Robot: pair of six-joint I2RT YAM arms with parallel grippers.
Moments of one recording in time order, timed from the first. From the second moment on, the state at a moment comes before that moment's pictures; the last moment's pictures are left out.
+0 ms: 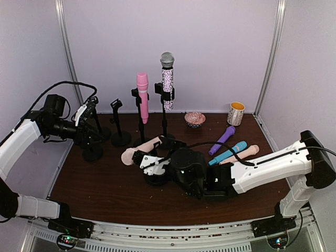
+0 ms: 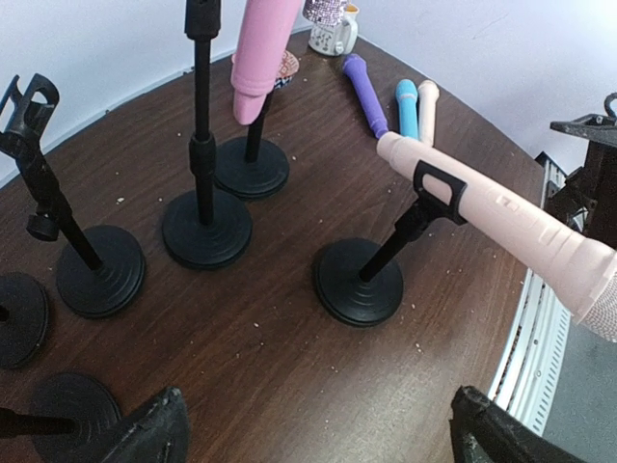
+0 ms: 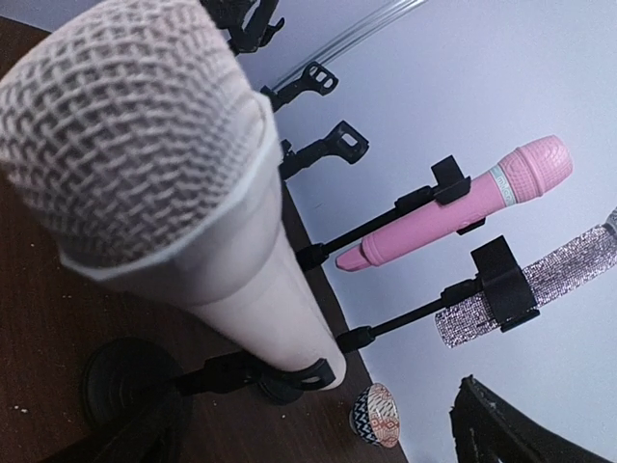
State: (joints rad) left arm -0.07 1.16 1.09 -0.83 0.80 0.45; right arm 1.37 1.68 1.10 0.35 0.75 -0.75
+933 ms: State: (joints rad) left arm -0.20 1.10 1.07 -0.73 0.77 0.41; right arm 1.27 1.71 2.00 -0.79 0.47 0.70
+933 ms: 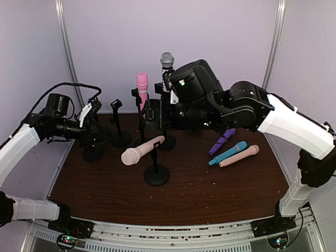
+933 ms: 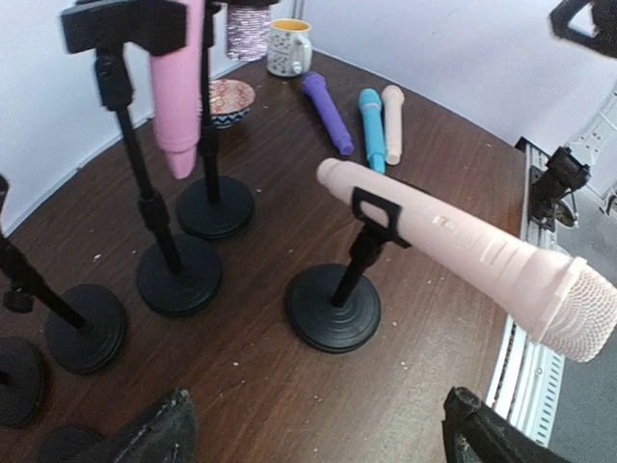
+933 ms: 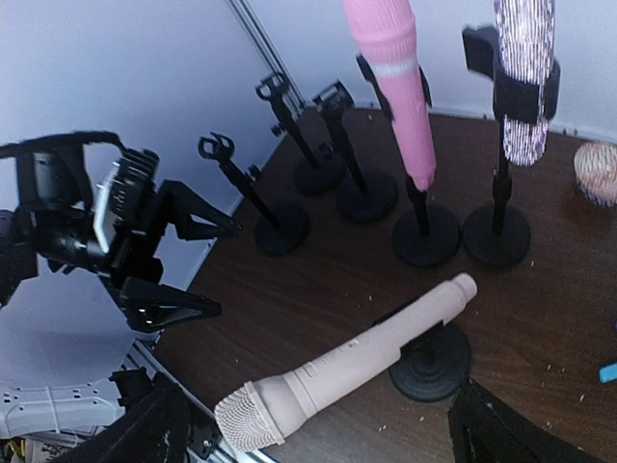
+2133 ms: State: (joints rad) left arm -0.63 1.35 1.22 -0.70 0.68 0.33; right arm 1.05 2.05 1.94 -0.79 0.33 0.86
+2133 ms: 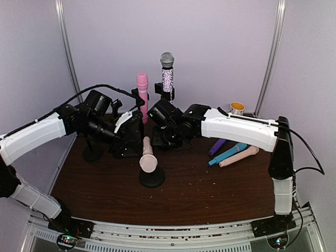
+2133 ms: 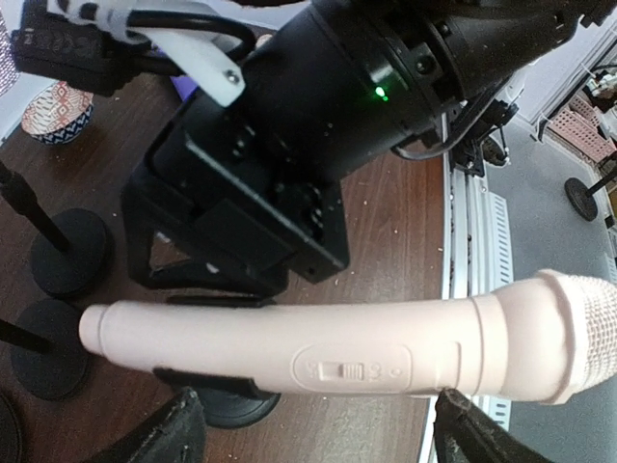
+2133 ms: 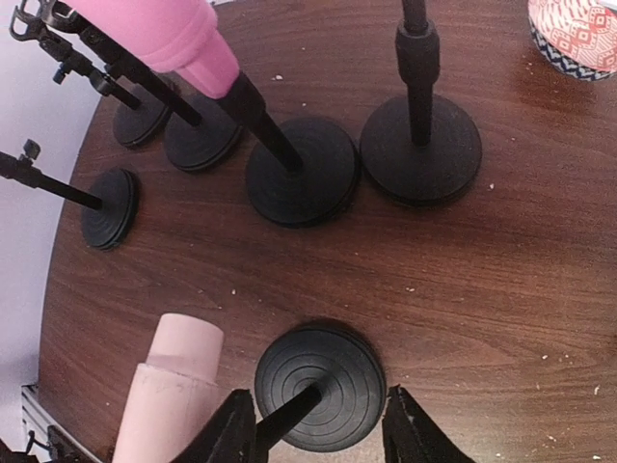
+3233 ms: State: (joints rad) left arm -0.47 1.03 0.94 -0.67 0.68 0.32; right arm 1.20 1.48 0.80 0.40 0.39 0.02
